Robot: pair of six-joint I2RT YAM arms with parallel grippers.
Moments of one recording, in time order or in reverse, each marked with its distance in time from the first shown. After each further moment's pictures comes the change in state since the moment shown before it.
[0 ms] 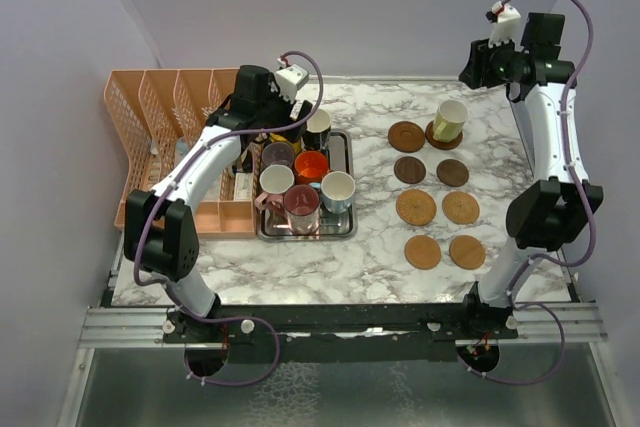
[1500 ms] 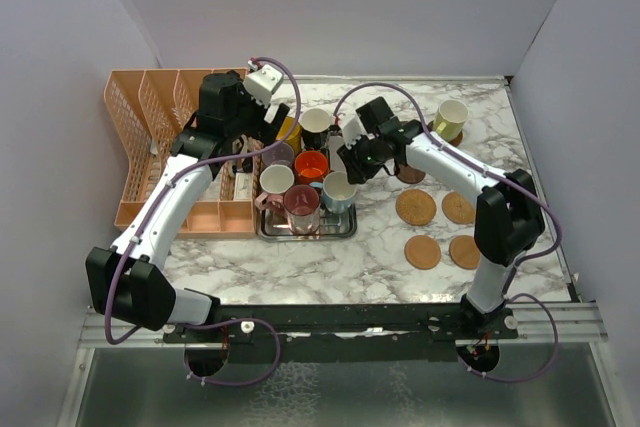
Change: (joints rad) left arm 0.043 -0.288 -0.140 0.006 -0.133 0.097; right arm 0.707 -0.069 -0.570 0.105 0.143 0.029
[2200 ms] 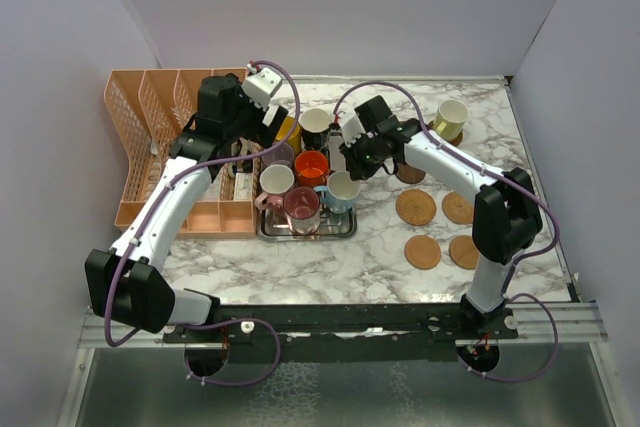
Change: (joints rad) left arm 0.006 -0.013 -0.021 0.000 0.000 0.014; right arm 0.004 0.018 0.018 -0.008 0.035 0.018
